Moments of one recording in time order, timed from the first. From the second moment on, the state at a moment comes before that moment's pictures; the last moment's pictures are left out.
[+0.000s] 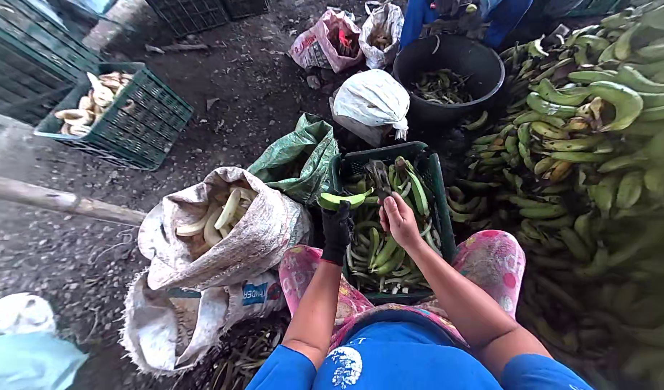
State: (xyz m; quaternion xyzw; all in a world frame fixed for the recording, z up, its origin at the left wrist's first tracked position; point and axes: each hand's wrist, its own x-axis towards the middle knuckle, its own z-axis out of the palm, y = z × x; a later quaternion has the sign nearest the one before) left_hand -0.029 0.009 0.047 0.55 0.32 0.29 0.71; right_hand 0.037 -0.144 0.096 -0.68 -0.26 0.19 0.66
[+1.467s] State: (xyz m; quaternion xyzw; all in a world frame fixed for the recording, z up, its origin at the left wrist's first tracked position) left_hand -0.012 -0.010 0.103 0.74 0.16 0.23 0.61; right_hand 0.091 -0.164 0.076 -0.82 -0.41 -0.12 0.38
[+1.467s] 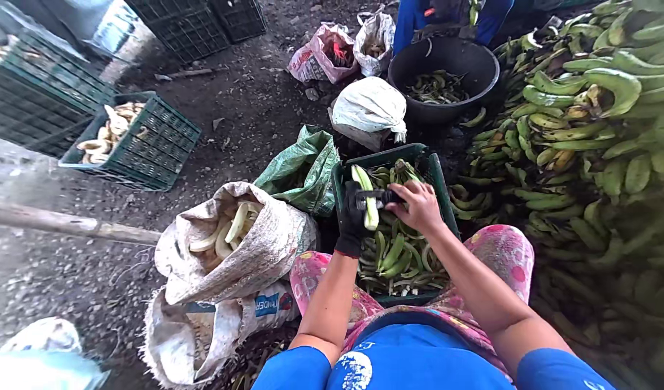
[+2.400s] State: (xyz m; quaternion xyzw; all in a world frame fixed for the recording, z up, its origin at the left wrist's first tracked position) left_hand 0.006 -0.035 0.154 0.53 0.38 0.40 0.65; right_hand 0.030 -0.154 0.081 -0.86 -0.32 -0.06 0.40
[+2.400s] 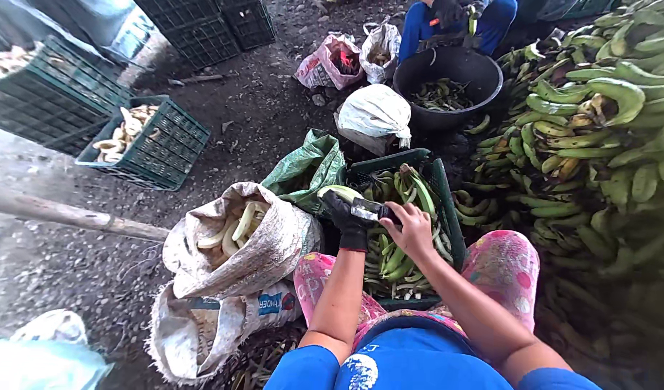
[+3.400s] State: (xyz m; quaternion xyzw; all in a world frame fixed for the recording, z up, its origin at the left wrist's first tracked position) left_hand -0.030 -0.019 0.097 0.71 0.11 0.15 0.68; right_hand 0.079 -0.163 0.099 -0.88 -0.14 0.15 0.43
